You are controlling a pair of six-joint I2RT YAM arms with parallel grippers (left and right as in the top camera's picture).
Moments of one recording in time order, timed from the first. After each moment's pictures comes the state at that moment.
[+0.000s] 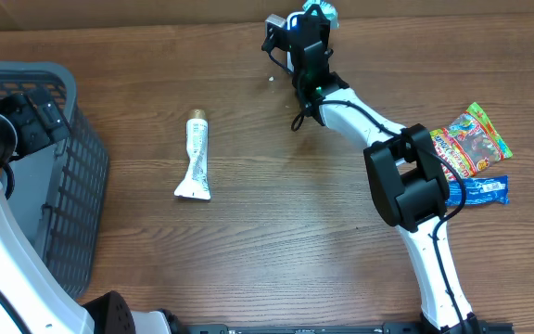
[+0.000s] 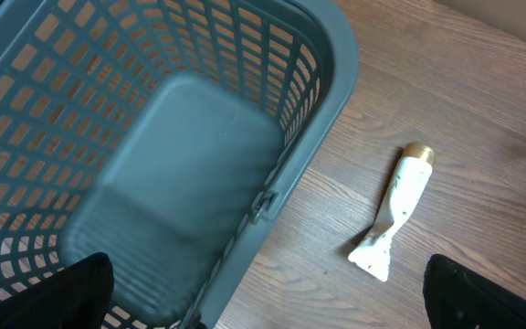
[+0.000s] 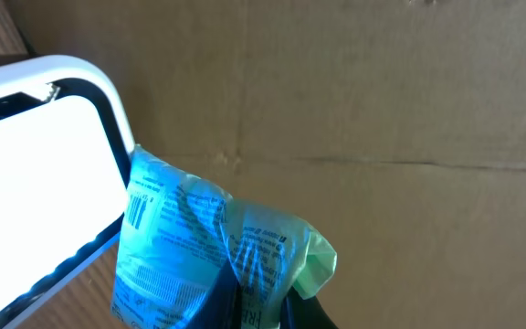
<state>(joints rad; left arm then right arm) 0.41 1.58 2.32 -1.69 -0.06 -0.08 0.46 2.48 1.92 0.36 0.62 -1.41</state>
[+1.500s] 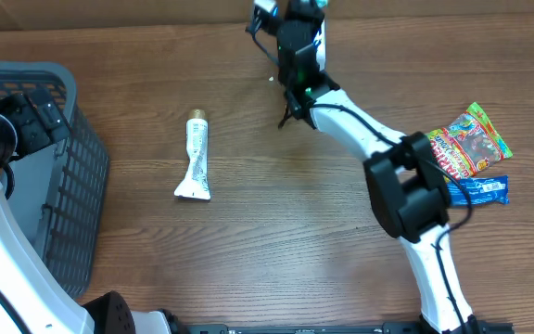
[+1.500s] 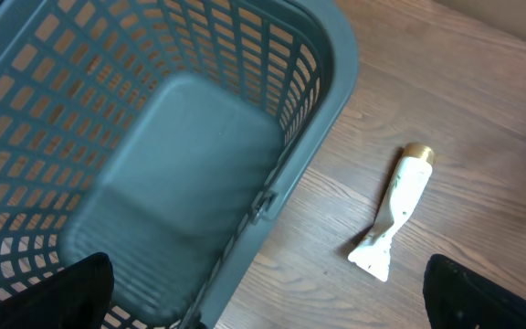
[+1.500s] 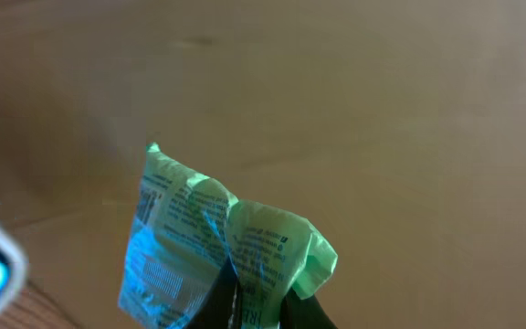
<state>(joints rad) 0.41 1.58 2.32 -1.69 -0.06 -0.08 0.52 2.37 1.91 0.48 0.71 -1.30</state>
